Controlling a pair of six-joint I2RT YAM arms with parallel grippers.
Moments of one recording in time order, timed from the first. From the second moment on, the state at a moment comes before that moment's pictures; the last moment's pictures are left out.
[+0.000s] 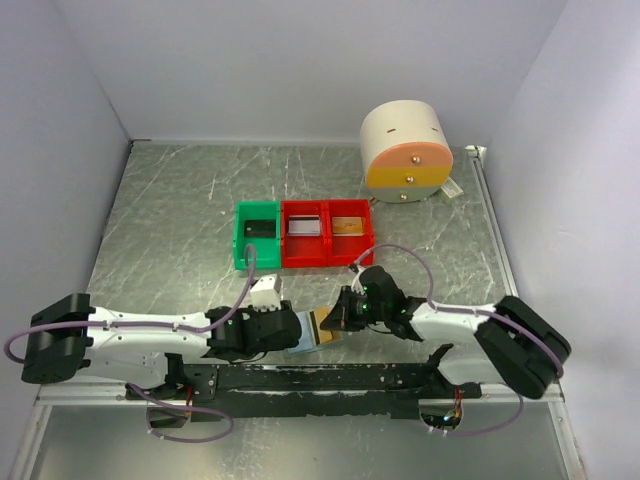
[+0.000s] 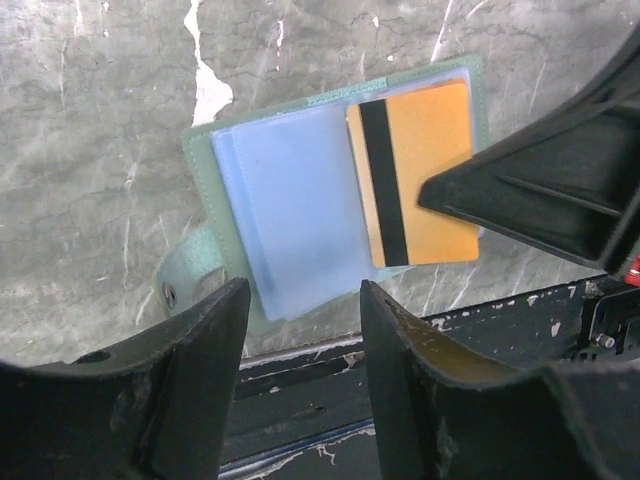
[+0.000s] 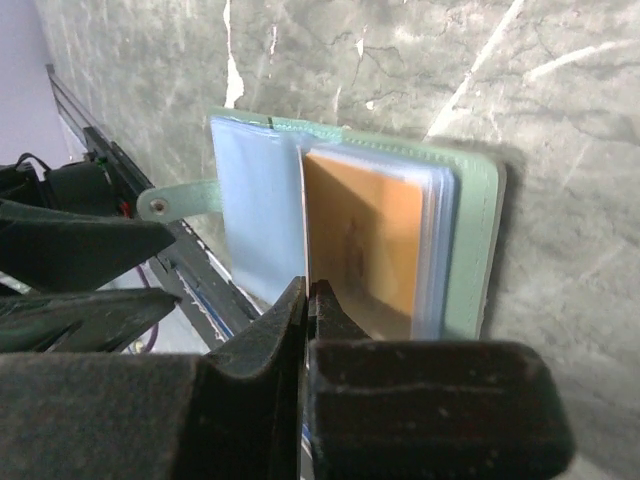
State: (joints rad) left arm -1.38 1.22 0.64 -0.45 -0.52 -1.33; right arm 0.77 1.24 0.28 0.28 -0.38 0.94
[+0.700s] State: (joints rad) left arm -1.10 1.12 0.68 -0.45 -0.45 -1.11; right arm 0.78 1.00 0.40 0.09 -0.19 0.80
